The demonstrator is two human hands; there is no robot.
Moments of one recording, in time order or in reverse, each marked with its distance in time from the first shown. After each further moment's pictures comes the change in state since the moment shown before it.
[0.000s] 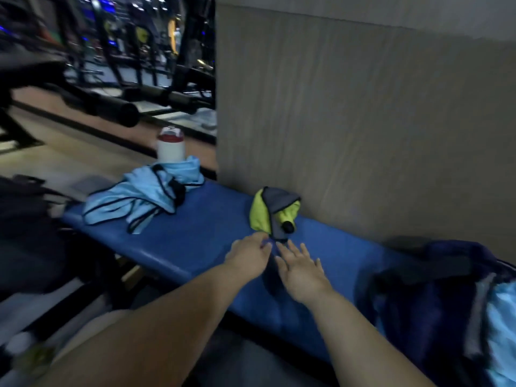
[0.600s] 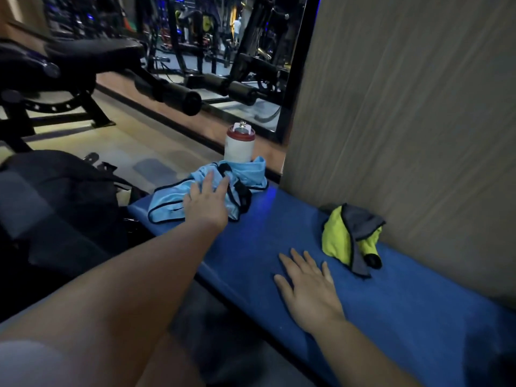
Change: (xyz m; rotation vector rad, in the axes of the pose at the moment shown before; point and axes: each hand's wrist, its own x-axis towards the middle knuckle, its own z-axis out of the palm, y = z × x) left_hand 0.078 -0.168 -0.163 0.496 0.380 -0.257; right_hand 0.074 -0.093 0.063 -0.165 0.035 -0.281
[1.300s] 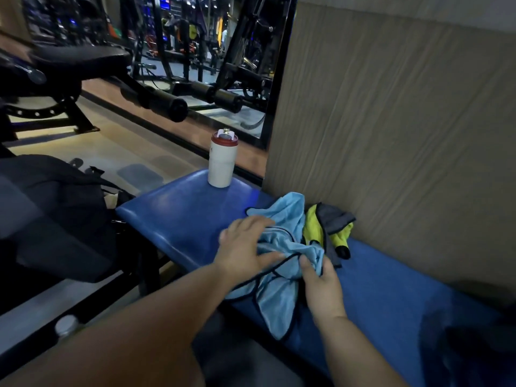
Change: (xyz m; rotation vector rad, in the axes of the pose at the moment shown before) left_hand -0.108 0.069 0.005 -0.464 -0.011 0.394; right_hand -0.035 0.015 -0.023 1.204 0.422 0.304
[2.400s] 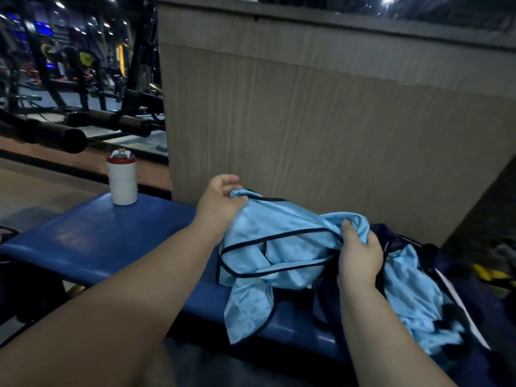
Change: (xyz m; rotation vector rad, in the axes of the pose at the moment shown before) left_hand -0.007 0.203 -0.017 -0.987 0.014 -0.080; right_hand -0.086 -0.065 -0.221 0.172 0.836 -0.153
